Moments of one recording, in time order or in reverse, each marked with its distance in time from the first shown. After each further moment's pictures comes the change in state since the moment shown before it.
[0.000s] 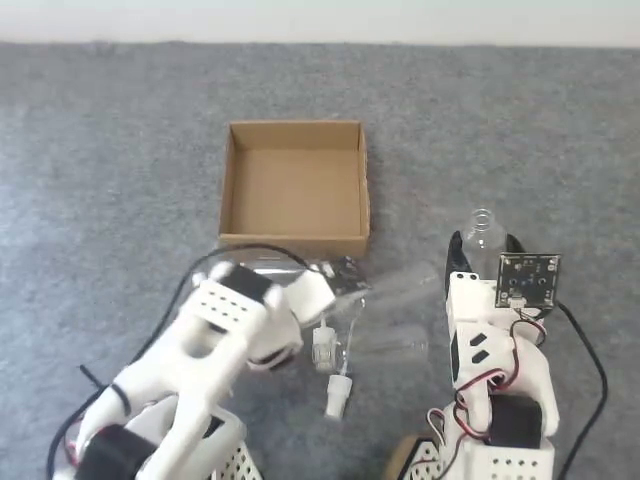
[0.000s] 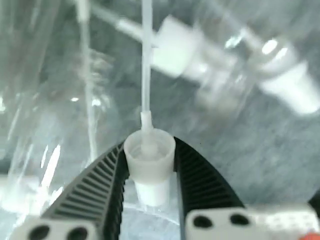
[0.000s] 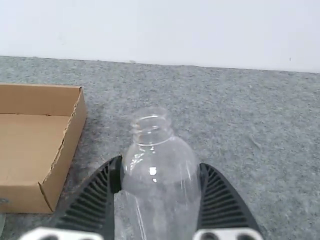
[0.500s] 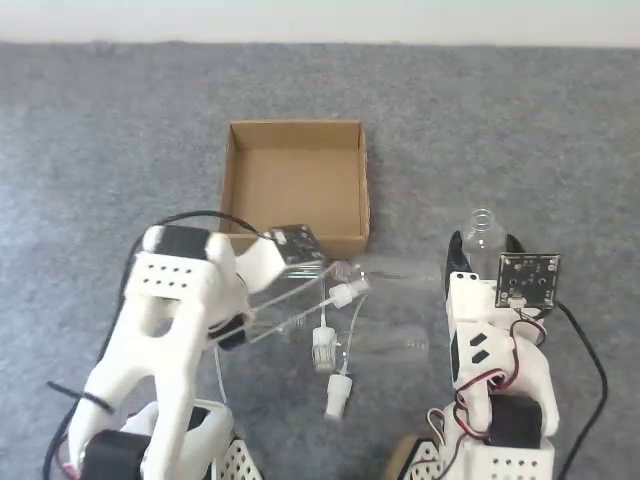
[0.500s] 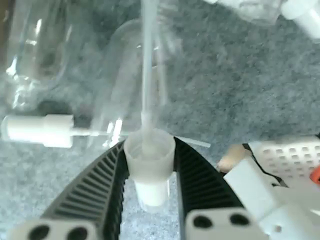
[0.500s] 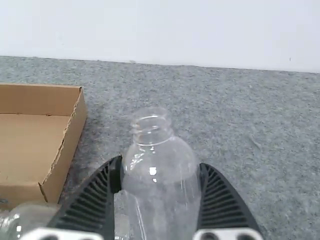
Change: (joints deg) left arm -18.0 0.0 -14.2 17.3 -18.7; right arm 0.0 0.0 0.0 0.0 0.0
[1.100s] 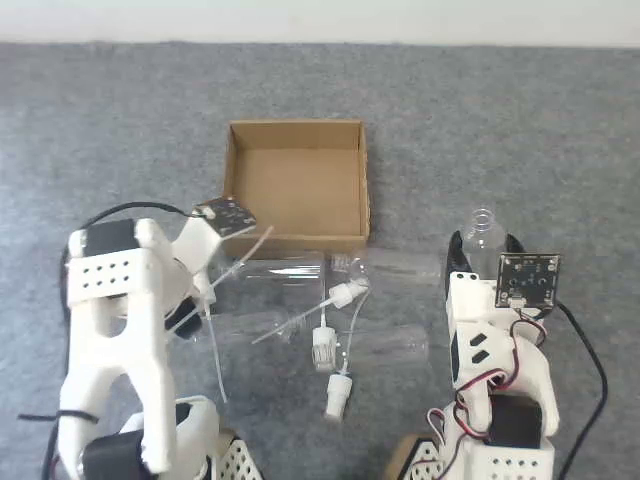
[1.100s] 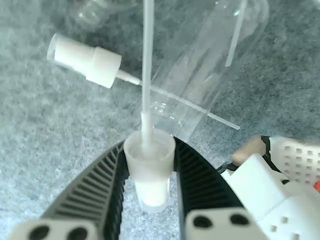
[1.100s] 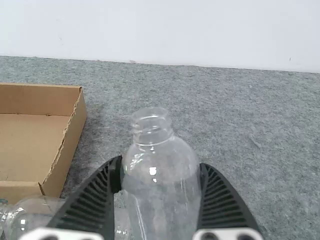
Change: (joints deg) left arm -18.8 0.0 -3.6 1.3 -2.5; right arm 0.0 0.0 0.0 0.0 0.0
